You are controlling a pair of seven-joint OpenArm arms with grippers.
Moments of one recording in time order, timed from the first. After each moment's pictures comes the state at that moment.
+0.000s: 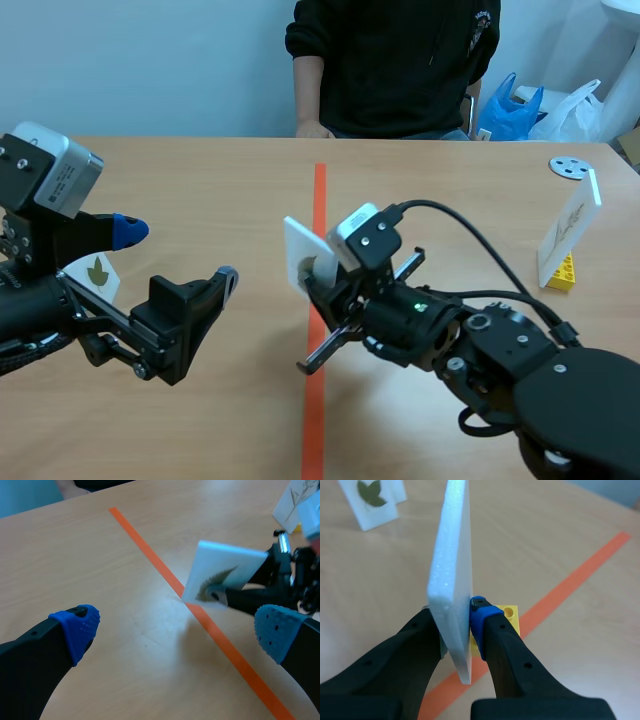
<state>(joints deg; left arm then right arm) 27.2 -12.4 -5.2 113.1 -10.9 -32.0 13.3 2.3 12.1 -25.3 66.1 -3.7 21.9 20.6</state>
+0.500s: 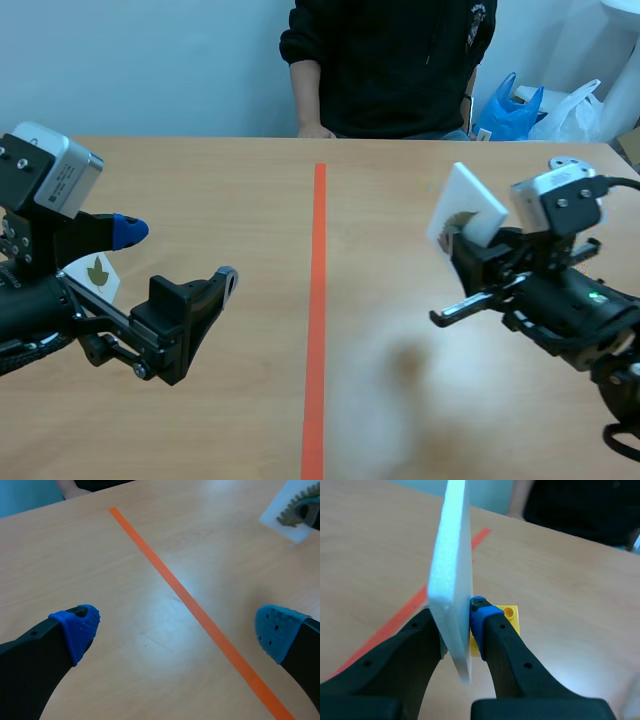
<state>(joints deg) 27.2 -12.4 -5.2 113.1 -10.9 -32.0 13.4 -13.6 17.3 -0.8 83.0 5.0 22.1 17.8</state>
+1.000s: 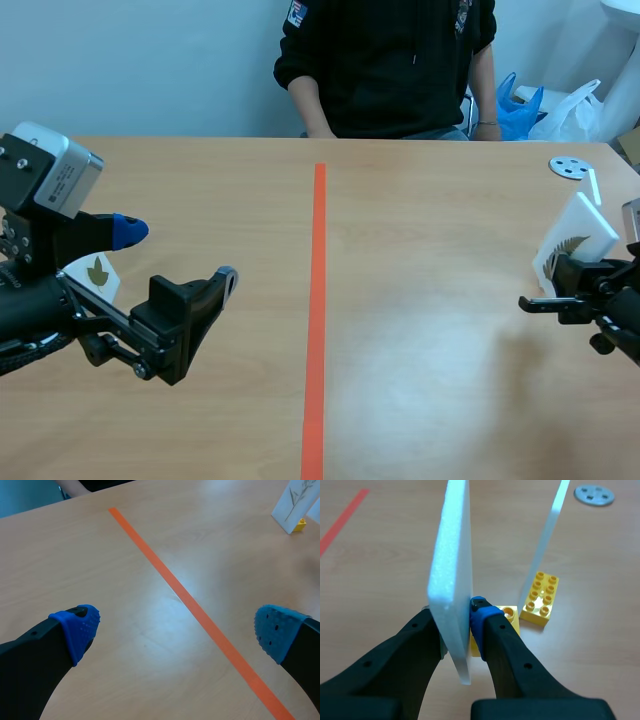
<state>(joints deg) 27.2 -12.4 -5.2 113.1 -10.9 -32.0 13.4 -11.2 17.3 10.2 73.2 13.6 16.3 9.7</state>
